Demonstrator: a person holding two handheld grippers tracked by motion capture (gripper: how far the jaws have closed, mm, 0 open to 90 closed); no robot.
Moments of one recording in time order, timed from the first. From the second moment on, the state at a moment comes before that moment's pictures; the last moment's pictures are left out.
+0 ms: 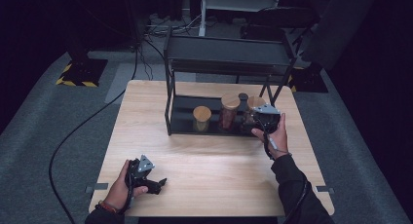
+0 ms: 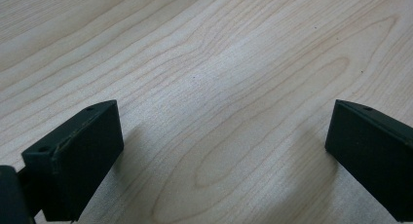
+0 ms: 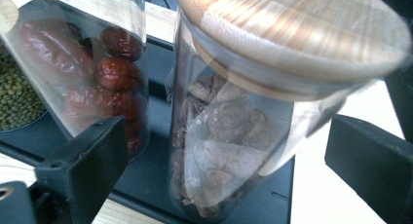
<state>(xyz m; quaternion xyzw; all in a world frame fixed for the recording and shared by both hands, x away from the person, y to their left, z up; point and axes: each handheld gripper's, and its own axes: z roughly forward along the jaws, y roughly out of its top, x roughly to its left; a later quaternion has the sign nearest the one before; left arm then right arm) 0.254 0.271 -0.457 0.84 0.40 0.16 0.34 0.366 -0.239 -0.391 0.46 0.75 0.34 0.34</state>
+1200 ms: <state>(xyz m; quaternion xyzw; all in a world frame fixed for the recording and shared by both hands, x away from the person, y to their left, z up) 0.254 0.271 -0.457 0.84 0.40 0.16 0.34 0.316 -0.266 -0.423 0.37 0.78 0.36 0.35</state>
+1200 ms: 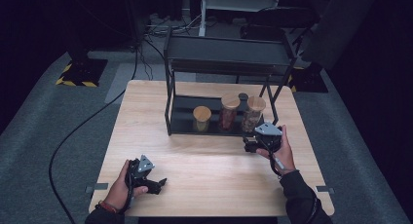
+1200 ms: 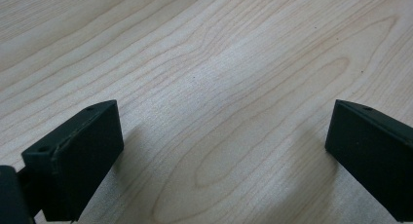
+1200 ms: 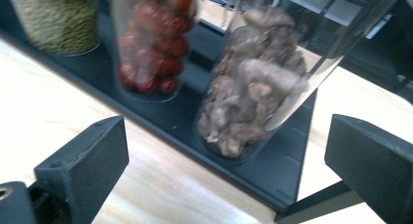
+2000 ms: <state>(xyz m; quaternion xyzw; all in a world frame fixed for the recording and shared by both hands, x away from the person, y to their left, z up) 0.254 0.271 -0.457 0.84 0.40 0.16 0.34 0.290 -0.289 -0.435 0.30 0.83 0.35 0.33</state>
